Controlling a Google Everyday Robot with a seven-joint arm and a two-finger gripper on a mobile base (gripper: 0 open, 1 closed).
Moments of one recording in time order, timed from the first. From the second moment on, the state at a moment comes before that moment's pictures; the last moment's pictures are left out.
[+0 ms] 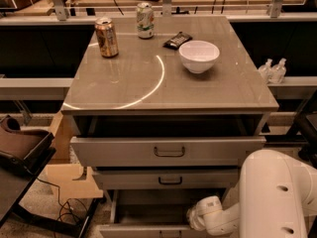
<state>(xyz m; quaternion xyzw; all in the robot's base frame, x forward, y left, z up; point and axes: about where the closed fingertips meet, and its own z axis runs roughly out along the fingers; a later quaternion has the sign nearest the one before) 0.474 -0.155 0.175 -0.74 0.65 -0.03 0.16</state>
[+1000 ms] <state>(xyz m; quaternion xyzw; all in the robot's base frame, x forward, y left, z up) 0.390 -0.172 0.172 -0.71 0.70 0.00 0.07</state>
